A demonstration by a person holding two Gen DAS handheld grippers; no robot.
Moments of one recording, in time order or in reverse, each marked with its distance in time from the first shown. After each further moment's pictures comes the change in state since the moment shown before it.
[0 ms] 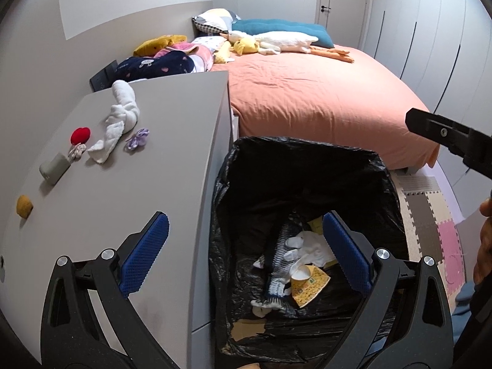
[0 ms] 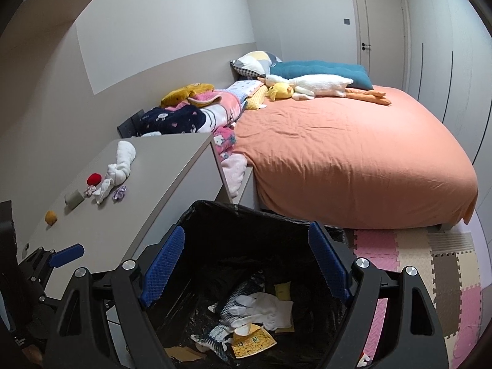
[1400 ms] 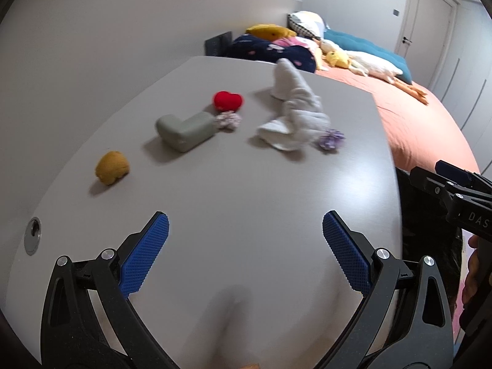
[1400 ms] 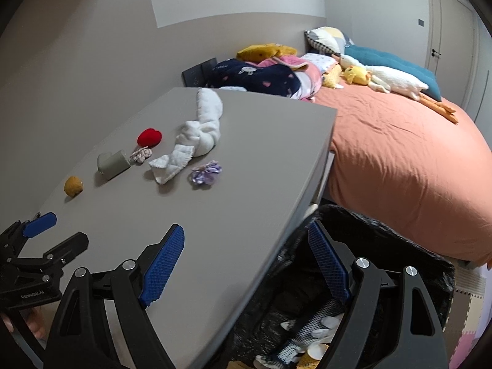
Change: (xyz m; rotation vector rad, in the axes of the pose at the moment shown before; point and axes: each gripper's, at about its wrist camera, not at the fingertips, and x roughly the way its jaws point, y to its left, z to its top) left arm -0.012 0.216 -0.021 -0.290 0.011 0.202; right arm 0.118 0.189 0.014 -0.206 0.164 0.169
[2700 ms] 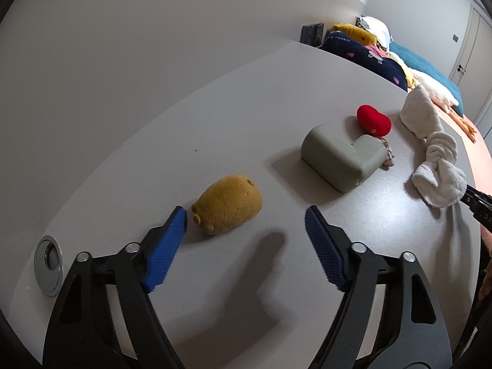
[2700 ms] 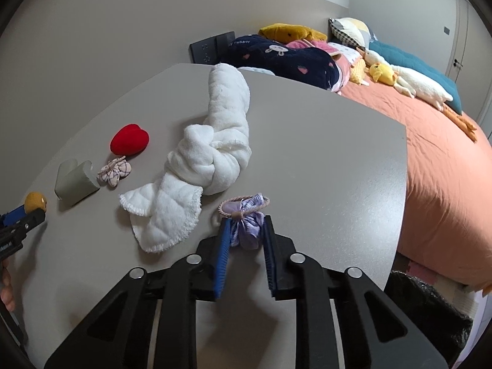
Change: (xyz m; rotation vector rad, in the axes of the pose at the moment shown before) left arm 0.069 0.140 0.026 -0.188 0.060 0.148; right arm 0.118 0.037 0.055 -0.081 0.081 -0.001
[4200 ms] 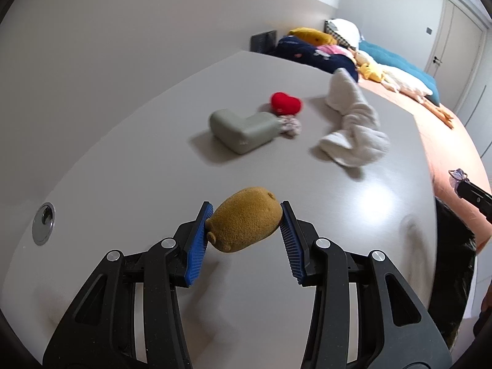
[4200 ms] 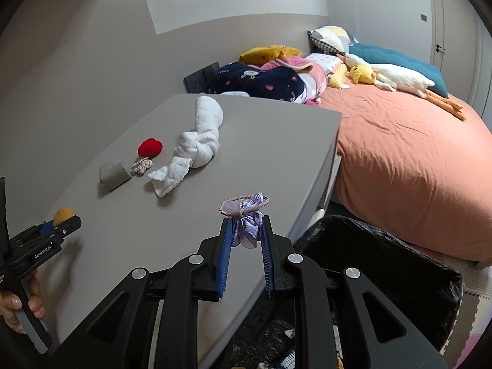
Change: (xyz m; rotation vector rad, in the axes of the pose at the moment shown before) left arm -0.067 -0.078 -0.043 0.069 -0.061 -0.073; right arm -0.114 -0.052 -0.060 0.104 -0.100 0.049
